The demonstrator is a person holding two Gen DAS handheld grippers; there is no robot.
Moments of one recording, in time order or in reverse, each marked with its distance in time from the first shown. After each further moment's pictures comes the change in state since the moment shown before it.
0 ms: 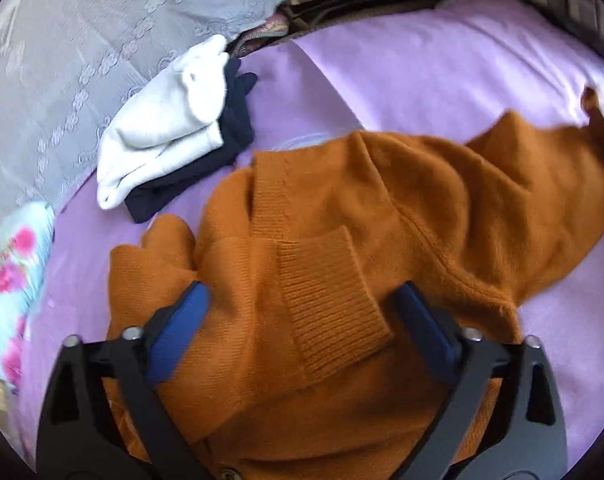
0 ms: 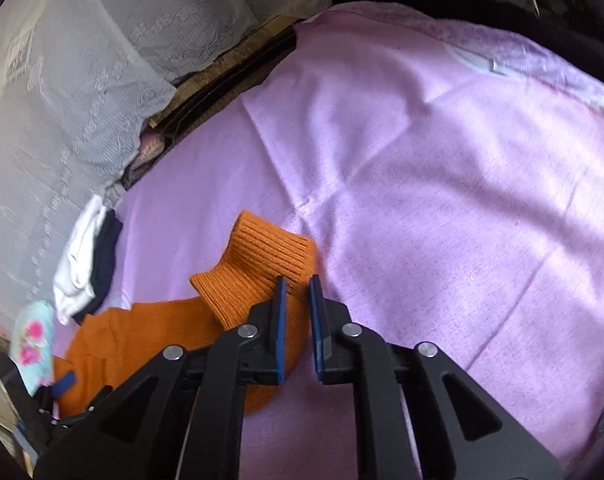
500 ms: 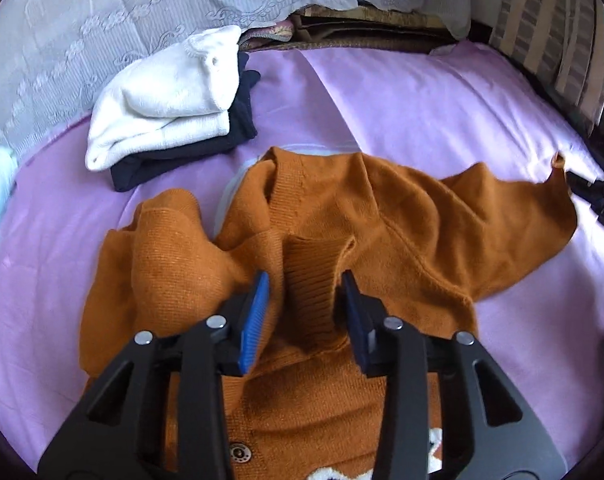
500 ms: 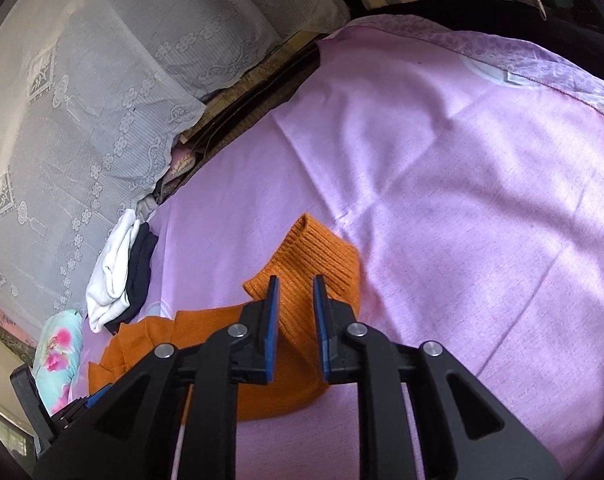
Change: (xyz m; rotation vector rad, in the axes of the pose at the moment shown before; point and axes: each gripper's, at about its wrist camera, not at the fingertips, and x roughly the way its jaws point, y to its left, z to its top) left arm -0.018 0.027 -0.009 -0.128 -0.019 -0.208; right arm -0.017 0.010 0.005 -0.011 -0.039 0.085
